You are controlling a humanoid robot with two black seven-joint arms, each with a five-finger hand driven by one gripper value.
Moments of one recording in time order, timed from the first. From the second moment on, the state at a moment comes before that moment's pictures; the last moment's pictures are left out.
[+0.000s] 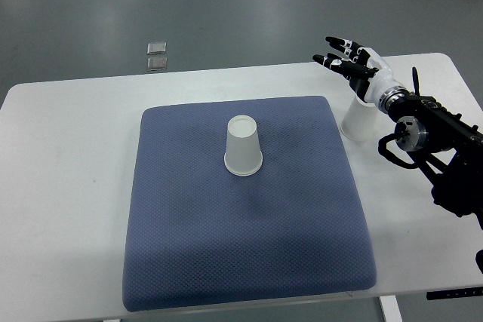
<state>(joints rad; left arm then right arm) 0.00 0.00 -0.15 -0.17 0.08 0.04 -0.04 0.69 -0.23 0.91 0.88 -0.49 -0.08 0.07</state>
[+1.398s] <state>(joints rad) 0.01 0.00 -0.15 -0.16 0.08 0.04 -0.04 0.72 -0.26 0.93 0.87 -0.49 -0.04 0.10</state>
